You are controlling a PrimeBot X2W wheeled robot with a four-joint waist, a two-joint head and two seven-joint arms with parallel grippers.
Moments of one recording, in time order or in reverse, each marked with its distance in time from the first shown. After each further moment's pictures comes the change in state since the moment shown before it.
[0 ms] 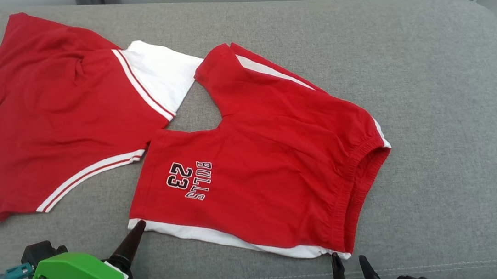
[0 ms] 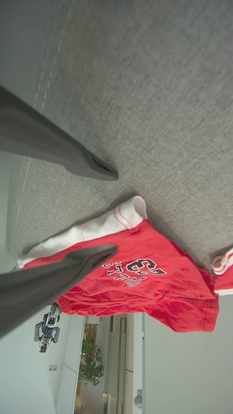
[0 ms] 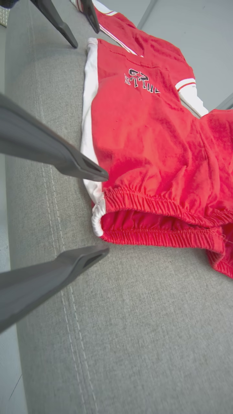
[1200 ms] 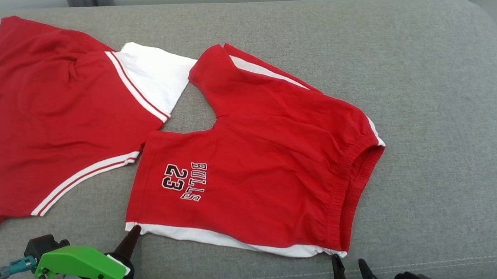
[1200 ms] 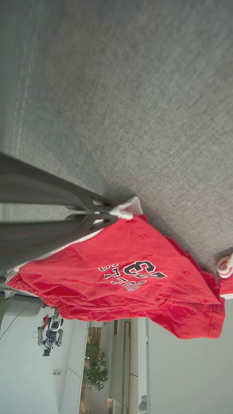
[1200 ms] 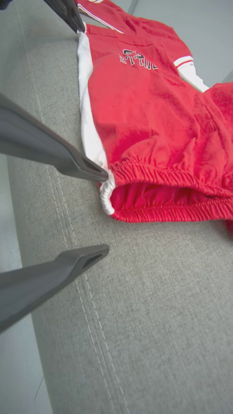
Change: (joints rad) left arm -0.047 -0.022 -0.013 0.077 0.006 -0.012 0.024; right arm -0.049 0.020 0.001 0.103 0.077 0.000 0.011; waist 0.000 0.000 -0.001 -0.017
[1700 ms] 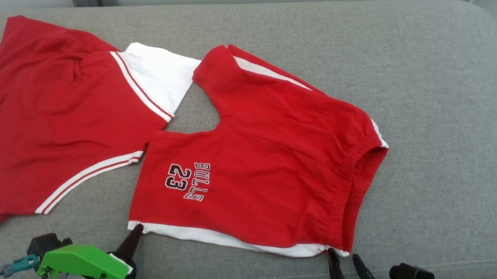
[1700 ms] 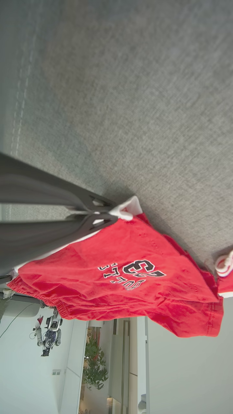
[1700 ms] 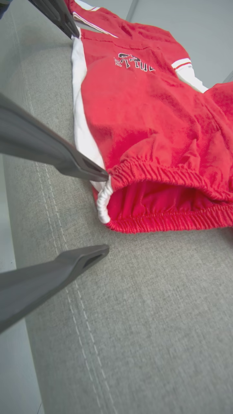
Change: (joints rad) left arm -0.011 -0.009 -0.007 0.017 0.006 -0.008 0.001; right arm -0.052 0.006 0.022 0.059 0.059 0.008 0.008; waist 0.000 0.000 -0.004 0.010
